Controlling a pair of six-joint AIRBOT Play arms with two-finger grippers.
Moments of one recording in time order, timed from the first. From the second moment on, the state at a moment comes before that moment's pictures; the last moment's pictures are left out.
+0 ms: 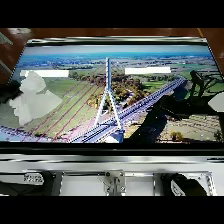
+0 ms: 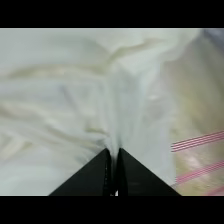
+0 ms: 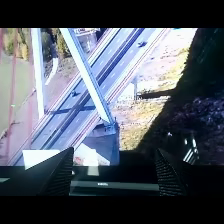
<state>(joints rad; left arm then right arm) 0.48 -1.53 1.42 1.18 -0.89 -1.62 0.01 -0.92 1.01 -1.15 1.22 1.79</state>
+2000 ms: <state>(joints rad) -0.15 -1.07 0.84 1.17 -1.13 -1.69 0.01 -0.82 1.03 -1.47 1.47 1.57</state>
